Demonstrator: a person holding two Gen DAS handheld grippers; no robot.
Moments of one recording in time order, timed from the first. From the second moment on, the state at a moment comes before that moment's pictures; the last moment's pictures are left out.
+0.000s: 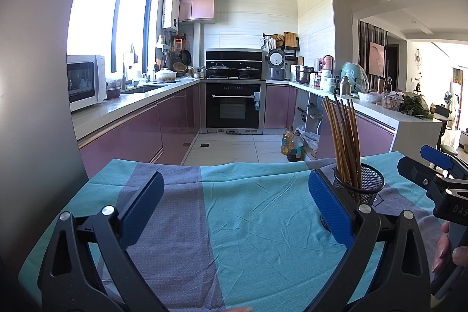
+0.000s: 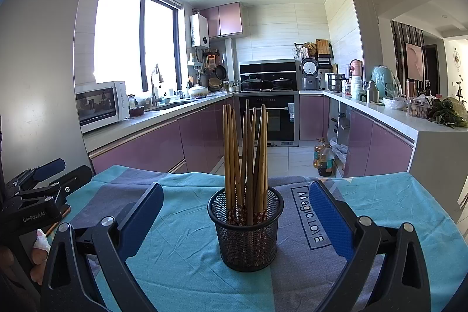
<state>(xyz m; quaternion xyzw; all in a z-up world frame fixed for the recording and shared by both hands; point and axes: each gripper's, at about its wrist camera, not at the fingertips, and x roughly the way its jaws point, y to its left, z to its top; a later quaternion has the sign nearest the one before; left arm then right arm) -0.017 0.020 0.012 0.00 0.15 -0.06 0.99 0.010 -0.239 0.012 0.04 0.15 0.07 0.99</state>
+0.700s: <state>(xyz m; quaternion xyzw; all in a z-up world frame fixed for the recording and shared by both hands) -0.016 0.020 0.013 0.00 0.15 -0.06 0.99 0.010 -0.239 0.012 0.04 0.15 0.07 0.99</state>
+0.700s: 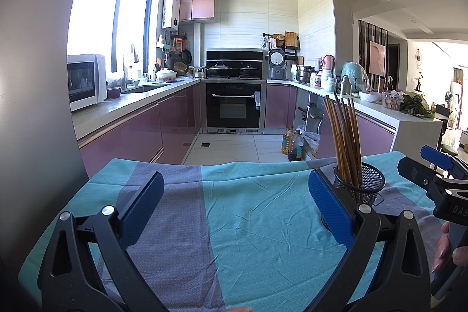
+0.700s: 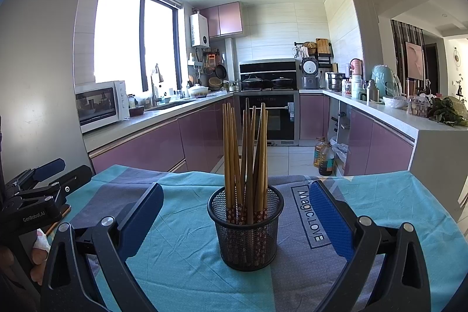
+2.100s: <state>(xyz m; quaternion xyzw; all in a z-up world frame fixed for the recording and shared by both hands) -0.016 0.020 0.013 0.01 0.15 -0.06 0.99 0.009 -0.235 0.011 0.04 0.15 0.06 0.99</state>
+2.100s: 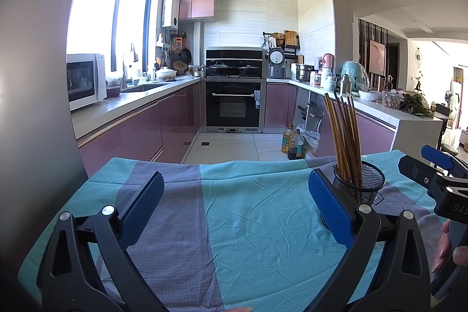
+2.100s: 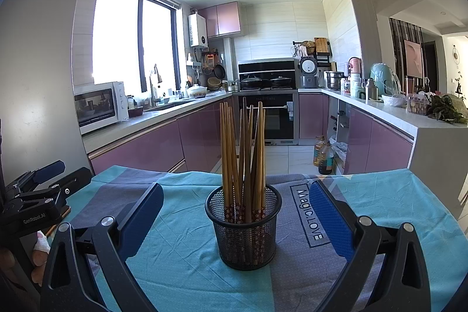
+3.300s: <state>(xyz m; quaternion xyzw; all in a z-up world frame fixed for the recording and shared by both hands) -0.016 0.020 0.009 0.01 0.15 -0.06 0.99 0.009 -0.238 0.012 0.05 0.15 0.06 0.99</state>
